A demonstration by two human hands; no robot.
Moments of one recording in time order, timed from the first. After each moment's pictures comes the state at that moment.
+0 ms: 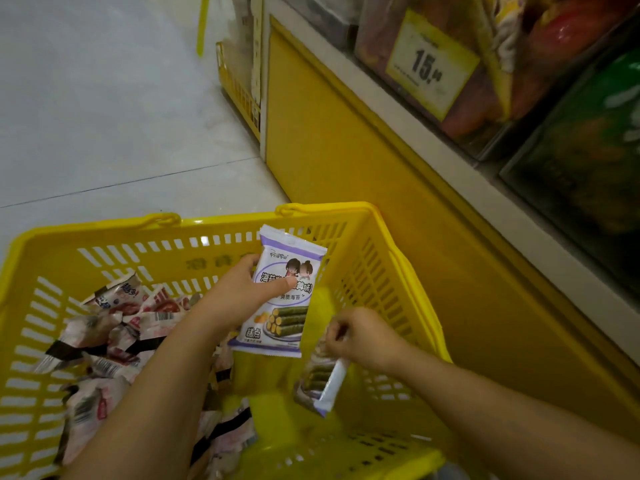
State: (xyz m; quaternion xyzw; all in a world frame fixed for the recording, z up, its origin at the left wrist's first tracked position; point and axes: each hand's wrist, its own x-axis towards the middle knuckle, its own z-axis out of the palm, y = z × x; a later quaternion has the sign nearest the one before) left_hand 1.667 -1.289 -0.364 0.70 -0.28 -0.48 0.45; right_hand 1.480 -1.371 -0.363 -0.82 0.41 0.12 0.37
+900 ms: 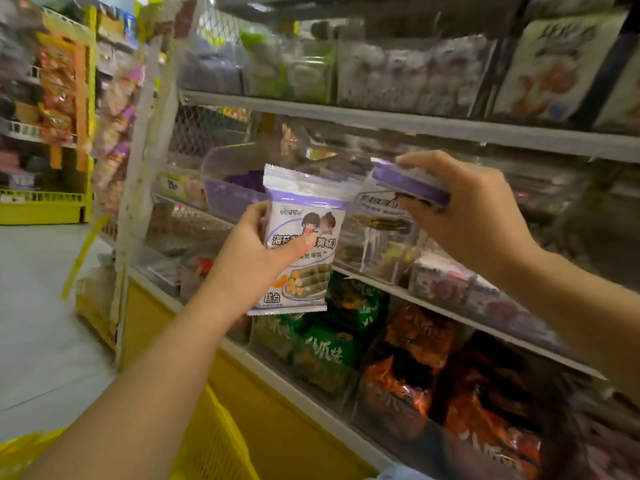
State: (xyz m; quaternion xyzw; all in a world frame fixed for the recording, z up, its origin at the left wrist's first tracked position) left_hand 1.487 -1.255 0.039 0.39 -0.57 -0.25 0.68; right_hand 1.257 -1.243 0.149 -0.81 0.32 -0.41 -0.26
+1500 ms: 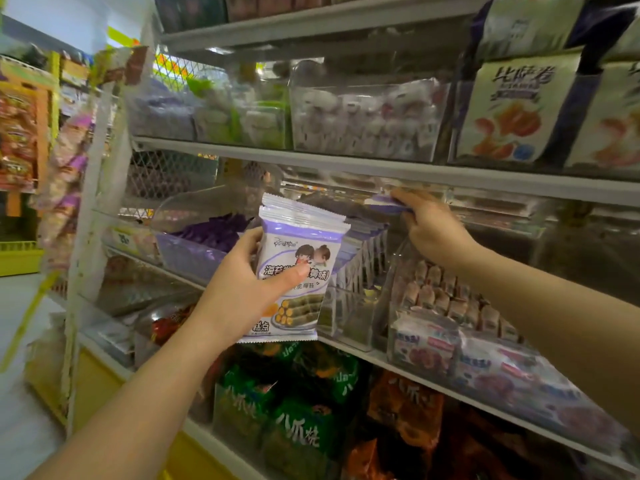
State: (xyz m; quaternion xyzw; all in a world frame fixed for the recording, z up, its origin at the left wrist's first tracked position) left_hand 1.467 -1.324 0.088 0.36 -0.63 -0.22 0.66; right_hand 1.214 -1.404 0.200 -0.78 0.49 -0.34 -0.18
